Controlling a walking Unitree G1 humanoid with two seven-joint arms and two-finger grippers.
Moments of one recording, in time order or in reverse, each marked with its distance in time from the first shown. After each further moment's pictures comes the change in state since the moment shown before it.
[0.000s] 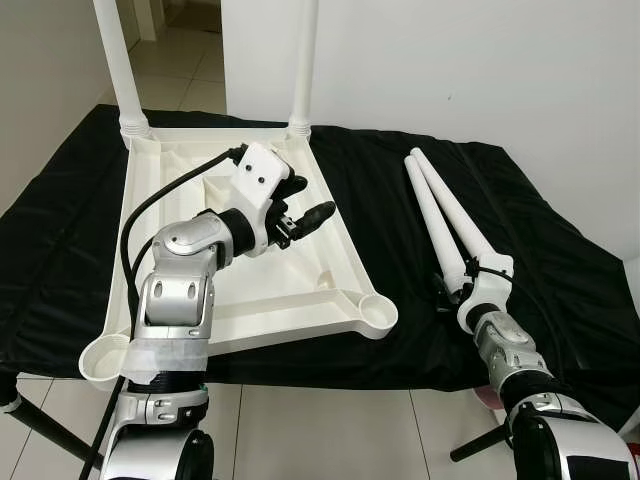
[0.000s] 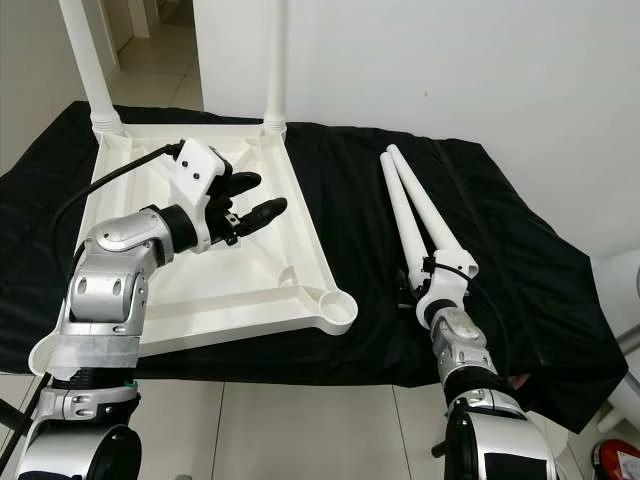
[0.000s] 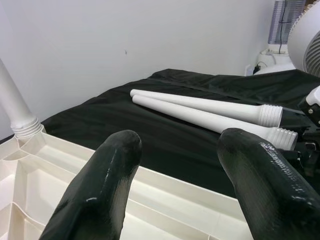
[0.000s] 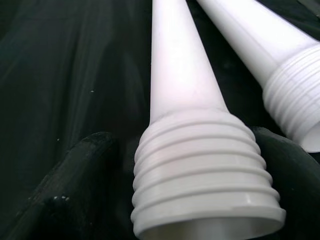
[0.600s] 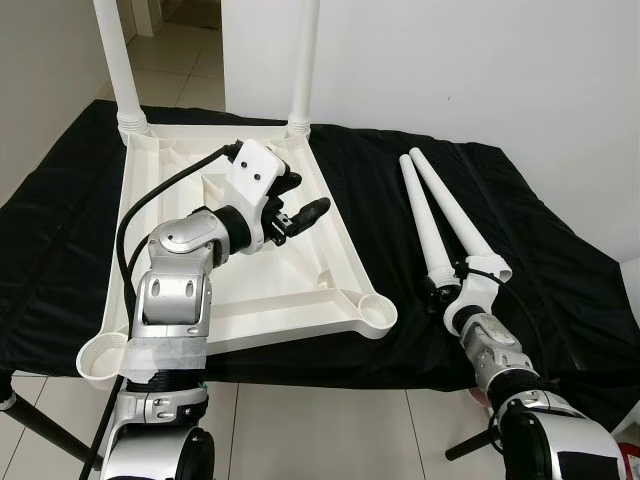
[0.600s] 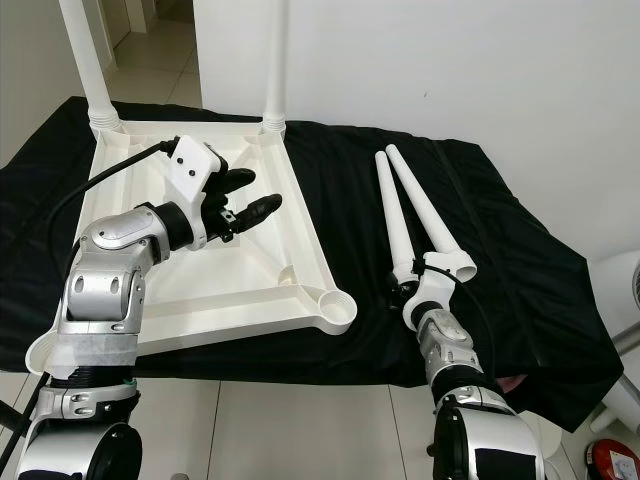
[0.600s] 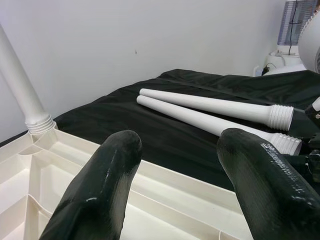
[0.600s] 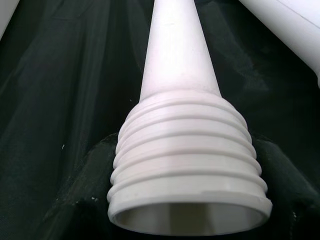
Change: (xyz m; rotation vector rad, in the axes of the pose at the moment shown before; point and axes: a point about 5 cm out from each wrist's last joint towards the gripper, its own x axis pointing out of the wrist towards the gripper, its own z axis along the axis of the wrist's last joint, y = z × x) left arm -0.004 0.003 0.002 0.016 0.003 0.029; right arm 0.003 0.014 -0.006 0.096 0.006 0.040
